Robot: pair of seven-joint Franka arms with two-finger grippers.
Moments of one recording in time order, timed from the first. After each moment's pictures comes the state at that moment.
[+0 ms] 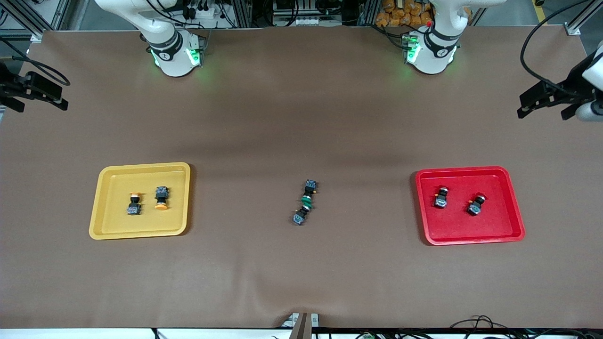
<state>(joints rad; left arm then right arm) -0.08 -0.08 0.05 -1.62 -0.01 1.55 -0.01 0.09 -0.01 -0.12 -1.47 0.02 1.40 -0.05</state>
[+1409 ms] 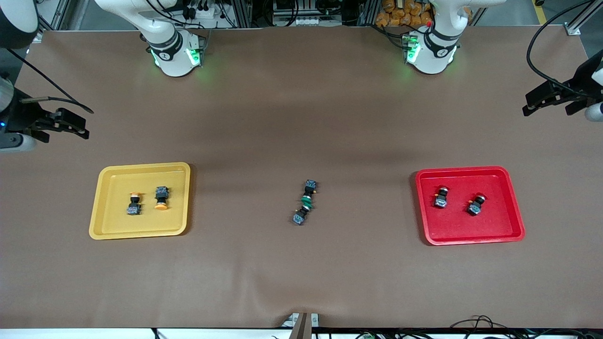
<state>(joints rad) -0.07 -0.07 0.06 -1.62 -0.01 1.51 -0.03 0.09 0.00 -0.12 -1.63 0.01 1.59 -0.11</state>
